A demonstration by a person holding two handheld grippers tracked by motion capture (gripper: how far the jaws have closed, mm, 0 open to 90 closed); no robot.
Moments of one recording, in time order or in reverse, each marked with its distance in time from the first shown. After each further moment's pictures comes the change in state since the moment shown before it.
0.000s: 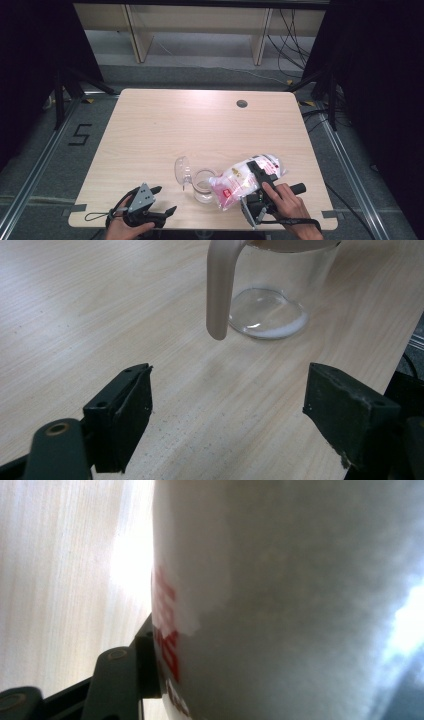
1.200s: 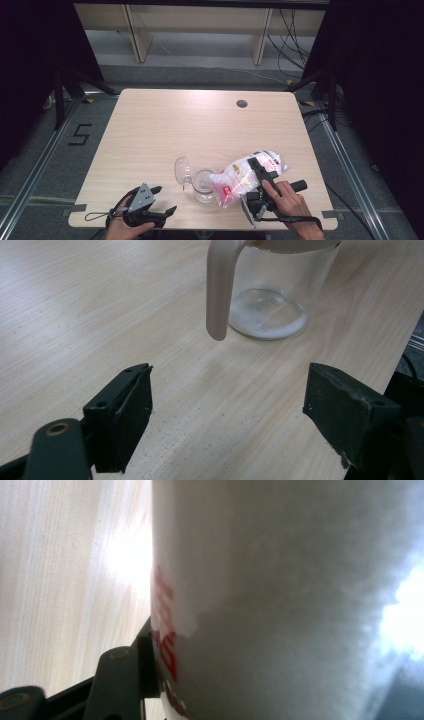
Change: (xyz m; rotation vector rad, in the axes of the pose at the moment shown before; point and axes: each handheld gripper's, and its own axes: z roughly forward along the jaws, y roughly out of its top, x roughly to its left) left arm 0.000 0.000 0.000 0.002 -0.009 -0.004; right arm -0.003 -0.003 0.003 0.019 -0.038 -0.016
